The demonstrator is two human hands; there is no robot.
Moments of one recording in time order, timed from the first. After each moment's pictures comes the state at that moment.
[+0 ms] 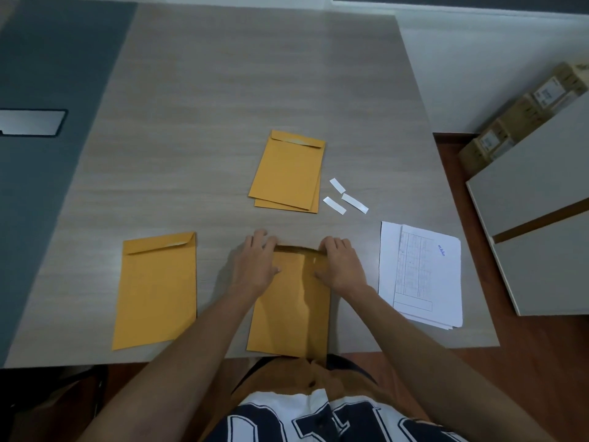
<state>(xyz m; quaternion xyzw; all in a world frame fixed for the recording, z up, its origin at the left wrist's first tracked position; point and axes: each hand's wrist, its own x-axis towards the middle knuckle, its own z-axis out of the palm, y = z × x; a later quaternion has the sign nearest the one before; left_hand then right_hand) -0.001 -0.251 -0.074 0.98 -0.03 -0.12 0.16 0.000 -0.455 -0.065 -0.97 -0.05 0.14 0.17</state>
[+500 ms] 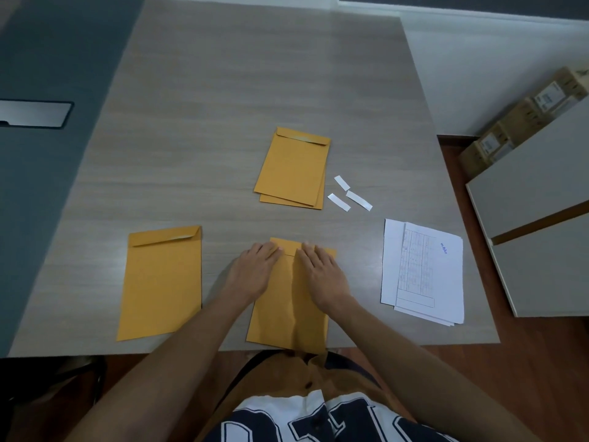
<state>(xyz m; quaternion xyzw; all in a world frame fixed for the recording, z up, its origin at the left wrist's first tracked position) -0.024 -0.226 -0.074 0.97 -0.19 -0.15 0.03 -0.039 -0.417 -0.078 -0.97 -0.17 0.18 0.01</state>
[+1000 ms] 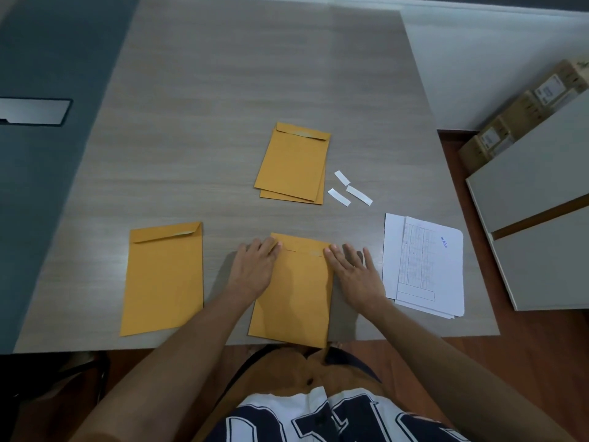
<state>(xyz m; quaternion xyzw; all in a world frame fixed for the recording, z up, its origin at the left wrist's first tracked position) -0.031 -0.227 -0.071 0.97 -0.19 -0.14 -0.09 -0.048 -0.478 -0.070 -0.96 -0.17 0.22 -0.09</state>
